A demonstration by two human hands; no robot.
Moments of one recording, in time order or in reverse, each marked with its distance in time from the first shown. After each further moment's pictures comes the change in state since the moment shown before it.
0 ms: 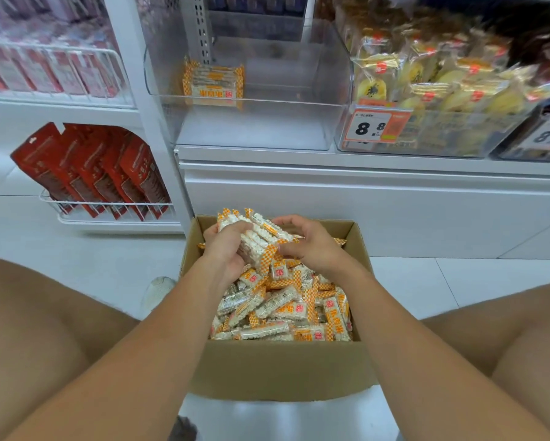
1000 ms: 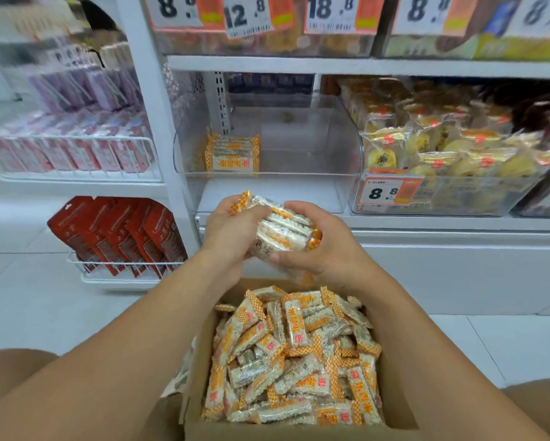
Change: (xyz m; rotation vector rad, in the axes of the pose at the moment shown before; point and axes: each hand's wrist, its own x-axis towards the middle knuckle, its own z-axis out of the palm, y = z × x) left_hand -0.063 0.125 0.063 0.324 -0.127 0.372; right_hand 0.011 -0.117 -0.021 -0.152 0.135 -0.336
